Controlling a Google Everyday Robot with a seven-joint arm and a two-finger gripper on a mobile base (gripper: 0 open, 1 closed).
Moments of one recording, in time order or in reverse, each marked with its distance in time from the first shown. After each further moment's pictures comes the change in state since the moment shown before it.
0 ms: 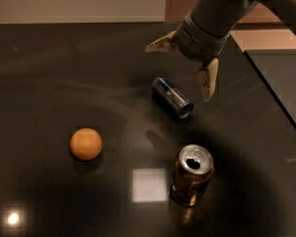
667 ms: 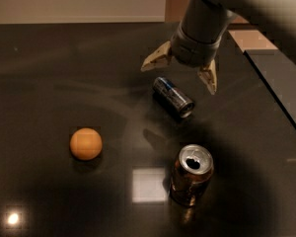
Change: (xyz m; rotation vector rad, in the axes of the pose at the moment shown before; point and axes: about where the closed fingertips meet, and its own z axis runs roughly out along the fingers) arm 0.010 0.008 0.022 -0.115 0.045 -0.412
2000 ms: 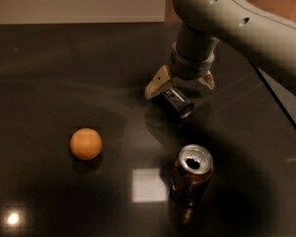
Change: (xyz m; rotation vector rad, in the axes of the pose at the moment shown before) arm 0.011 0.020 0.049 -0.103 -0.001 -0.504
